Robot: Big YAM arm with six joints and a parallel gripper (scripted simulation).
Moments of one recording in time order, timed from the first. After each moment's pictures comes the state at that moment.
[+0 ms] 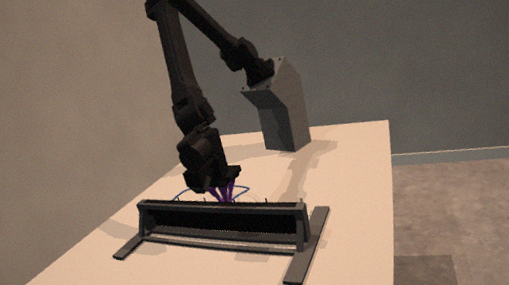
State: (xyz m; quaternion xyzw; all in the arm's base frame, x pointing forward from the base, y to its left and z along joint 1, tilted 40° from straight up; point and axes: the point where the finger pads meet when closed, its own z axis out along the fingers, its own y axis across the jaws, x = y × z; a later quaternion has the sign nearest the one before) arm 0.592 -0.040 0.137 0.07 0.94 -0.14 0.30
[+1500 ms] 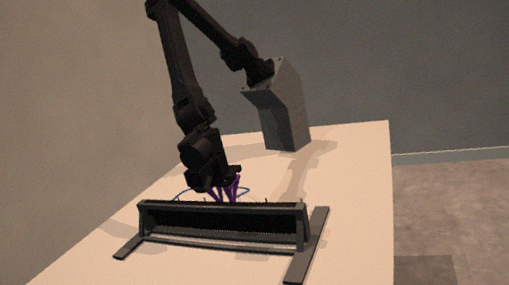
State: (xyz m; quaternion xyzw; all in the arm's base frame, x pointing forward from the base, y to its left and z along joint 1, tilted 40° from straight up) arm 0.590 -0.040 0.135 0.07 0.94 -0.14 0.30
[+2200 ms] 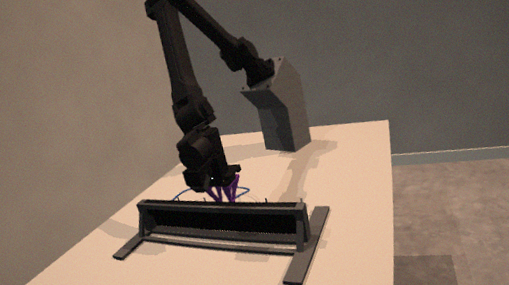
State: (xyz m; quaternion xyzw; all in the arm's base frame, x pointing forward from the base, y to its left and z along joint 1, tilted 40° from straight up) arm 0.591 -0.040 0.138 0.07 0.94 -0.14 0.30
